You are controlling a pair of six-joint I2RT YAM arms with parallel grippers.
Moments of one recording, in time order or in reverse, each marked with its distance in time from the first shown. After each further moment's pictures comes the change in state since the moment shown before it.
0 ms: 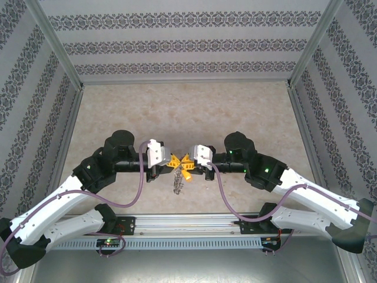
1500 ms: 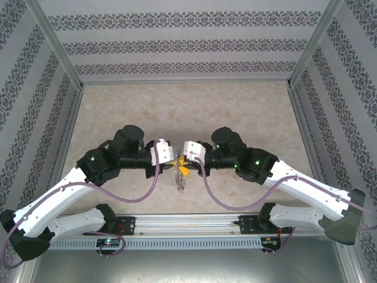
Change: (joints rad) left arm -0.016 0.093 0.118 -0.226 -0.178 0.160; right arm 0.016 0.124 0.111 -0.142 0.101 -0.026
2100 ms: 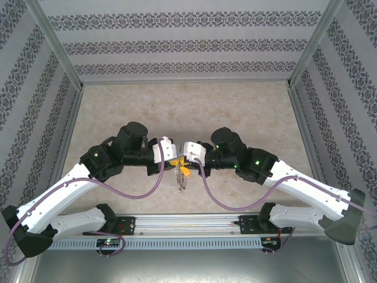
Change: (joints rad) left arm 0.006 0.063 0.051 -0.041 -0.025 0.040; right arm 0.000 0.002 0.002 -0.026 0.027 -0.018
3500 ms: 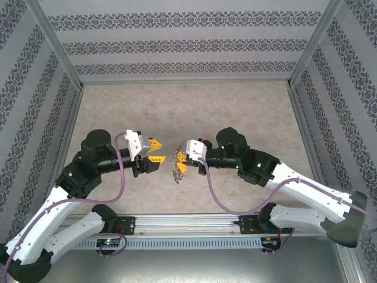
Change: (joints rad) left arm 0.207 -0.280 -0.168 0.210 0.233 -0.308; right arm -0.001 -0.031 -0.040 0.146 -0.017 -0.006
